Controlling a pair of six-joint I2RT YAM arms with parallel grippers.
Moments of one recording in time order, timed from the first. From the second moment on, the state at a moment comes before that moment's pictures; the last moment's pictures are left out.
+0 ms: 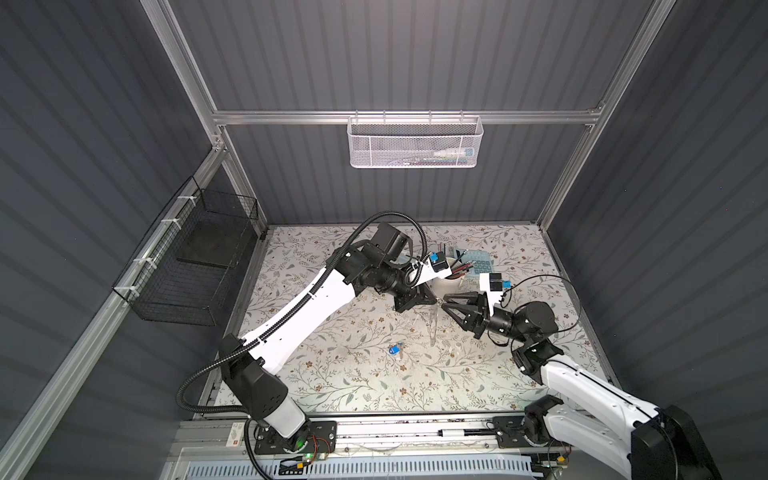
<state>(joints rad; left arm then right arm) -0.78 1.60 1.70 -1.00 0.64 0.50 0.42 0.99 0.37 0.83 -0.82 0.45</state>
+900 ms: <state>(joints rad) -0.79 1.62 1.70 -0.99 0.65 0.49 0.44 1.01 0.39 0.82 -0.83 0.43</state>
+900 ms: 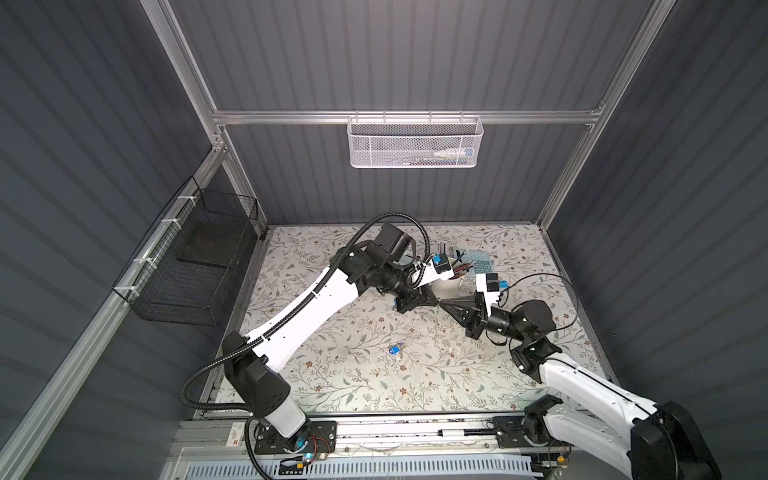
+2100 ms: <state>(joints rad) -0.69 1.27 0.86 0.36 0.85 -0.36 0.44 1.08 0.39 0.99 -0.82 0.63</state>
